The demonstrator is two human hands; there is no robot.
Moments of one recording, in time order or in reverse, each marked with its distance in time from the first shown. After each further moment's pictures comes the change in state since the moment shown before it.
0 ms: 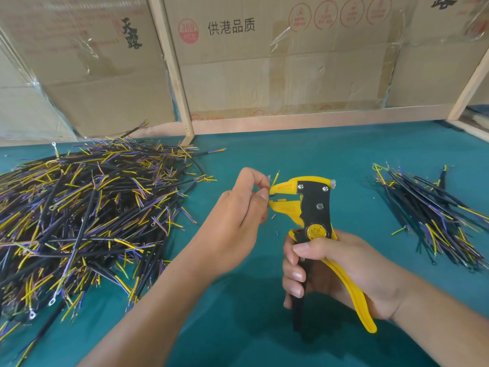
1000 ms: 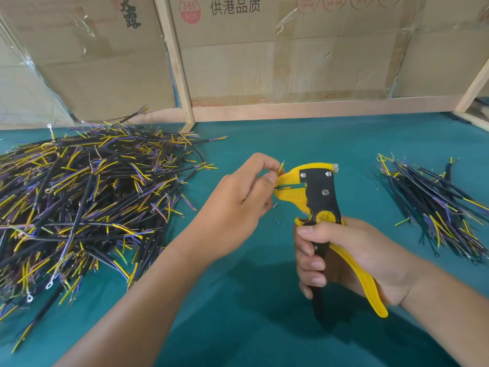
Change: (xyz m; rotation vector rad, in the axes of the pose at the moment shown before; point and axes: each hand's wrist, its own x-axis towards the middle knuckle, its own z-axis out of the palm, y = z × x) left_hand 0.003 0.007 -0.004 -0.046 -0.051 -0.071; right_hand -0.003 -0.007 -0.002 -0.047 0.058 0.087
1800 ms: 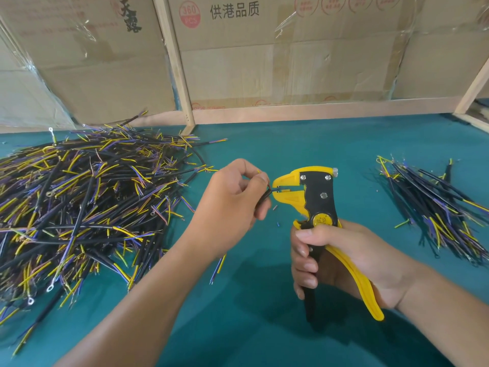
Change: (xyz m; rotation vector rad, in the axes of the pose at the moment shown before) left_hand 0.005 -0.004 0.003 -0.243 0.159 -0.207; right_hand 0.002 0.003 -0.002 0.027 -0.015 -0.022
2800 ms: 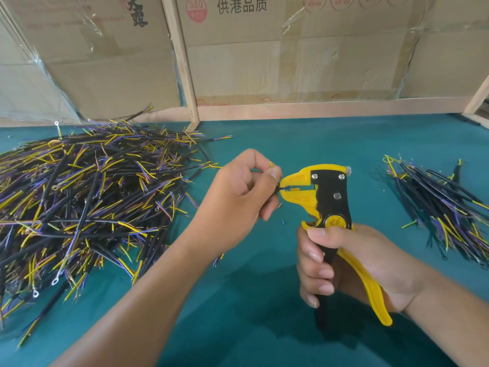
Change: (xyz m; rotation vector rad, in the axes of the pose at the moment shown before) left_hand -0.005 0.004 -0.004 -0.019 -0.085 0.136; right_hand -0.002 0.001 0.002 0.069 -0.109 -0.011
